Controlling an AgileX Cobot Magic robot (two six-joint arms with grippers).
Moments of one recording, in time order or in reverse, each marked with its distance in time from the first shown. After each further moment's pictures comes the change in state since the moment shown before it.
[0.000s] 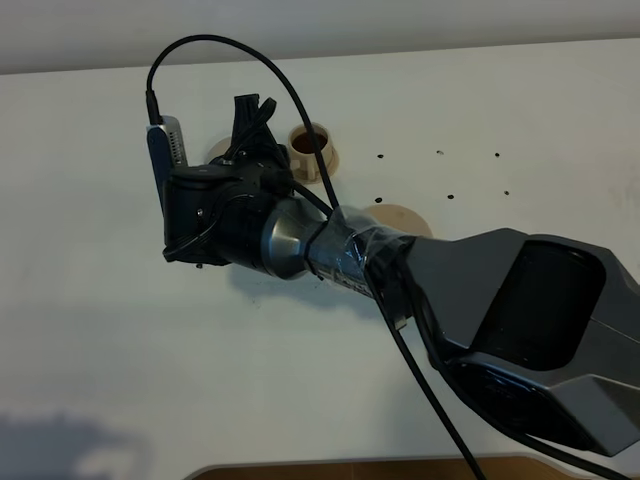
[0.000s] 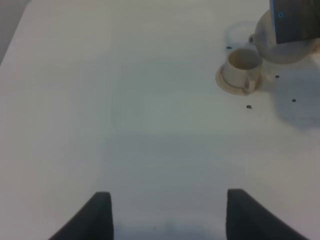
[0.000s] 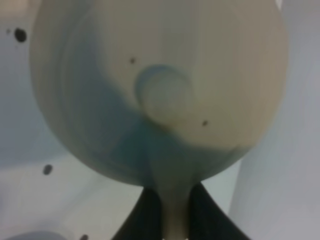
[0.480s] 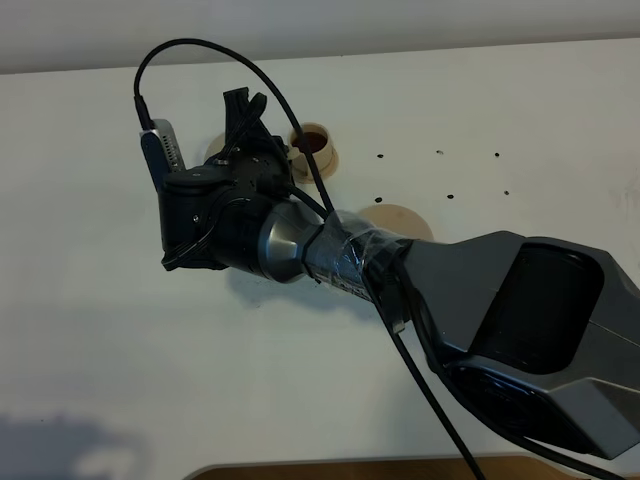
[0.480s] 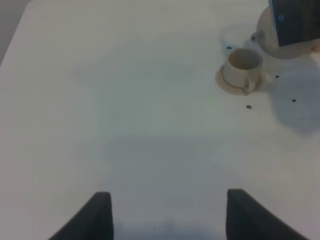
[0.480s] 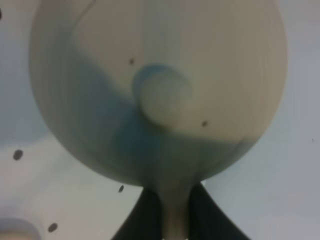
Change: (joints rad) left arm 0.000 0.000 0.000 0.000 0.000 0.000; right arm 0.006 0.001 0.000 -0.046 0.015 -0.070
